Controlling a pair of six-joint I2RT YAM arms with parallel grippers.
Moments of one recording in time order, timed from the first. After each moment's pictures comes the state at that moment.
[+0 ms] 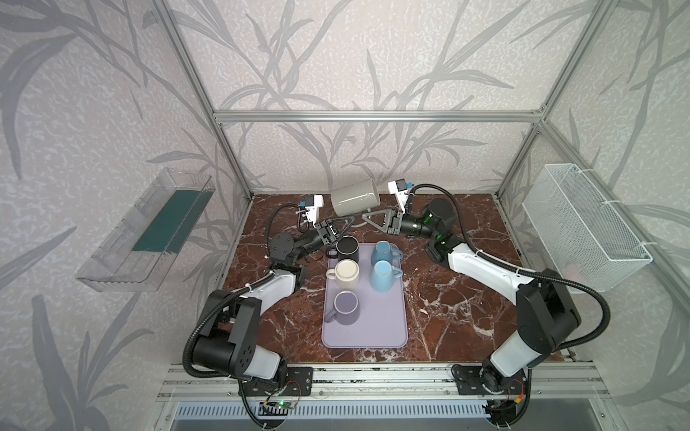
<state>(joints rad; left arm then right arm) -0.23 1.46 0.69 1.27 0.87 -1.39 0.55 1.64 1.15 0.70 -0.85 0.98</state>
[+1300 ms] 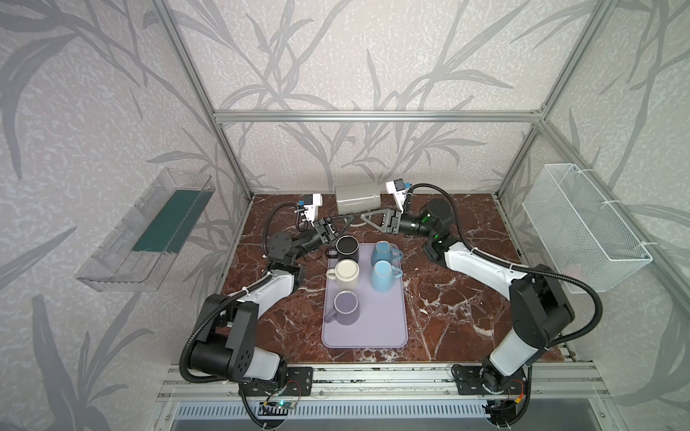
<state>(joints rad) -0.22 1.44 0.70 1.23 0.87 -1.43 0.55 1.68 1.16 0.75 -0.87 1.00</state>
